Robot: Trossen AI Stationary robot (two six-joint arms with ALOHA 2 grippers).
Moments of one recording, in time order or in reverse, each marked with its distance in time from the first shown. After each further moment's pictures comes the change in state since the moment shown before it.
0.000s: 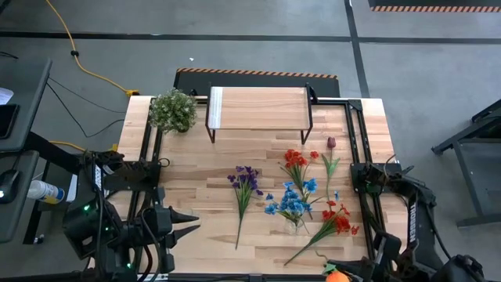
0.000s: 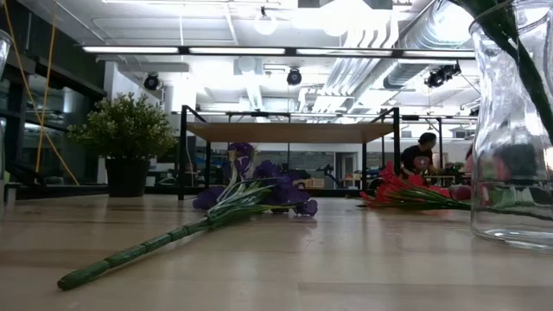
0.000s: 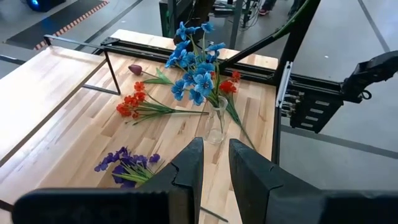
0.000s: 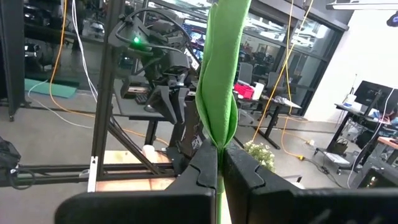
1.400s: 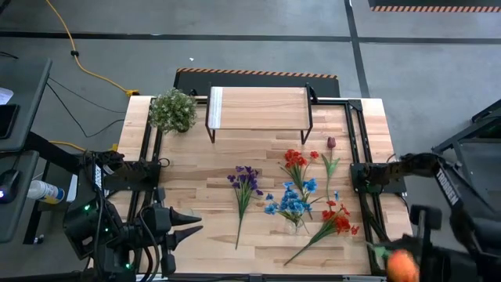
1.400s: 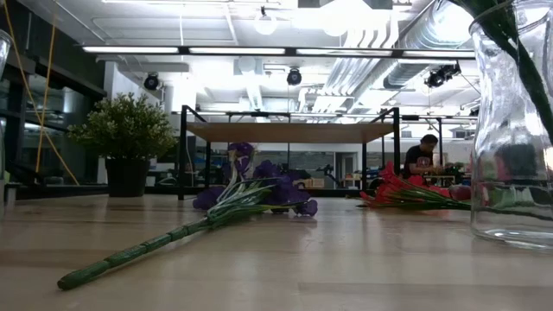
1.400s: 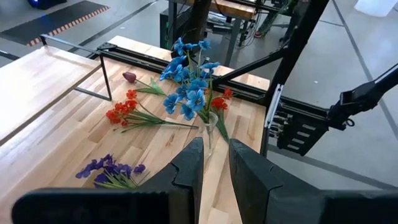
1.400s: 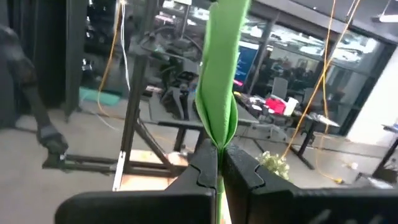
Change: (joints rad) left arm 0.000 0.000 0.000 0.082 -0.045 -0.029; right arm 0.197 -0.243 0.000 -1.160 -0.002 0.945
